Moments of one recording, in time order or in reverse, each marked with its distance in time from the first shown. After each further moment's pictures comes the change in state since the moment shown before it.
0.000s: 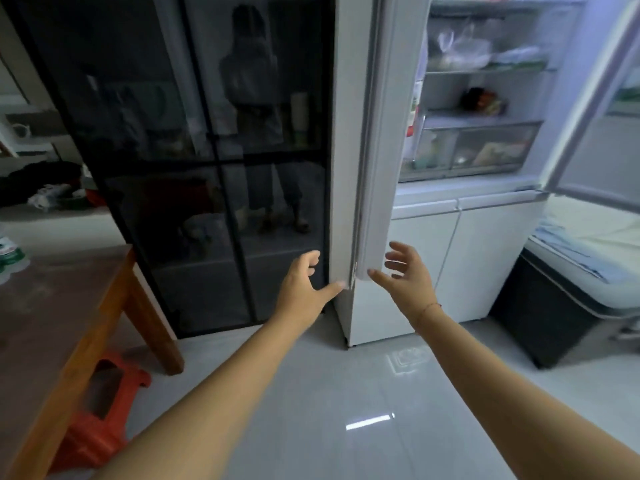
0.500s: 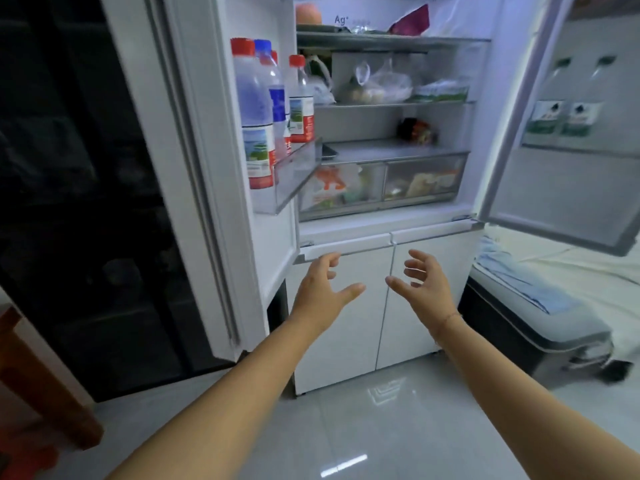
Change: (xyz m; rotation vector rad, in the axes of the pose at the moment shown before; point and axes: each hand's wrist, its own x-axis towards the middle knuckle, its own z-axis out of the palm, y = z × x) left_hand 0.120 0.133 0.230 -0.049 -0.143 0.120; right_hand 0.148 0.069 -0.235 -0.030 0.122 -0.047
